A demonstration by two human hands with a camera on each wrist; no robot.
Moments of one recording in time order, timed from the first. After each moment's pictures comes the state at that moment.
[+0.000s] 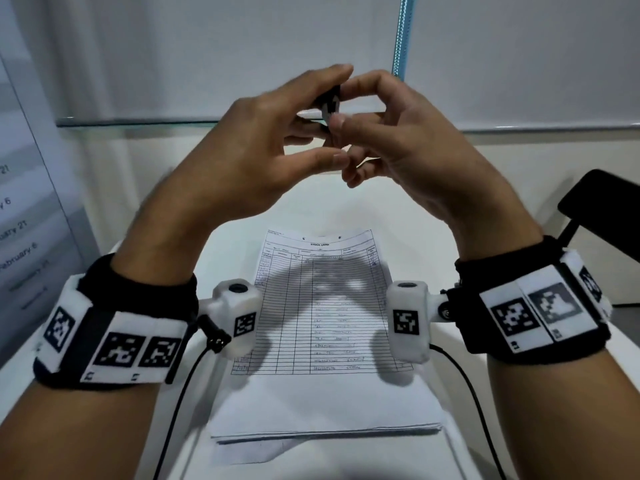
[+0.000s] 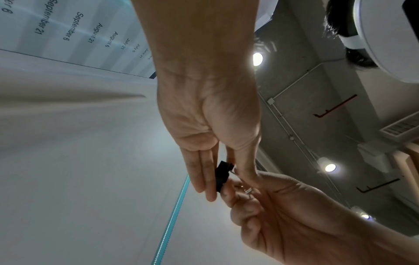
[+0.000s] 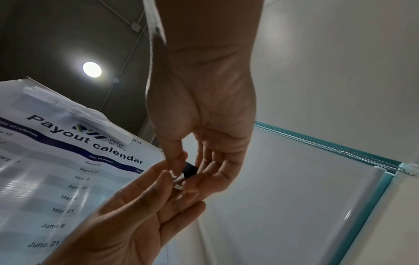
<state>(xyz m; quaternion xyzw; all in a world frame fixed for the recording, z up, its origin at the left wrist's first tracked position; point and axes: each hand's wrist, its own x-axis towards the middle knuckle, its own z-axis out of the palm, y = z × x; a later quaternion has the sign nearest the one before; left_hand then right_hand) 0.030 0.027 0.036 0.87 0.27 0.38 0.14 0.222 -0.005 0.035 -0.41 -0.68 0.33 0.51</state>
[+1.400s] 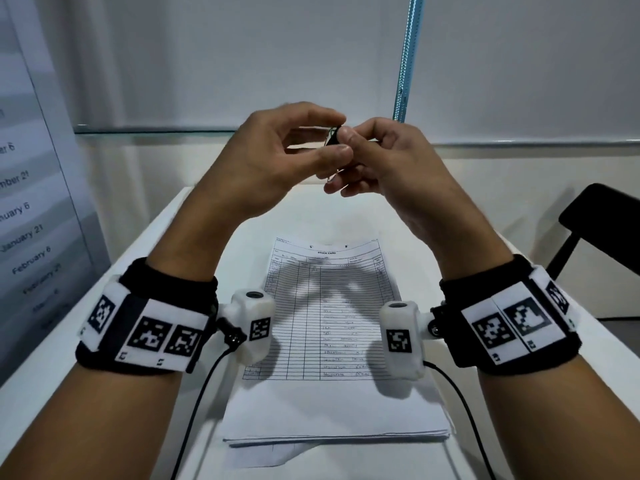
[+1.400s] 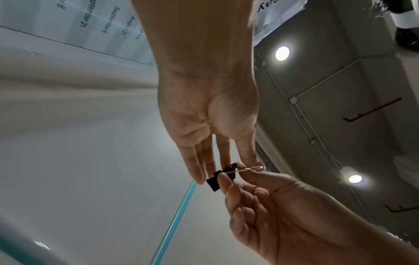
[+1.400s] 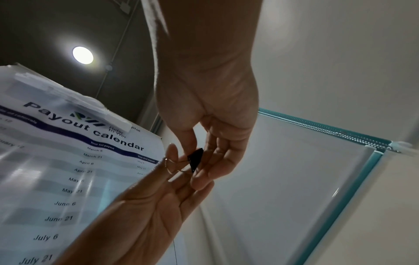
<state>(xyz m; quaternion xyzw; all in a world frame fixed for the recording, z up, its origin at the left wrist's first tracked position) 0.029 0.054 0.027 0.80 0.26 0.45 0.28 0.205 0.007 0.023 -0.43 -0.63 0.34 0.56</state>
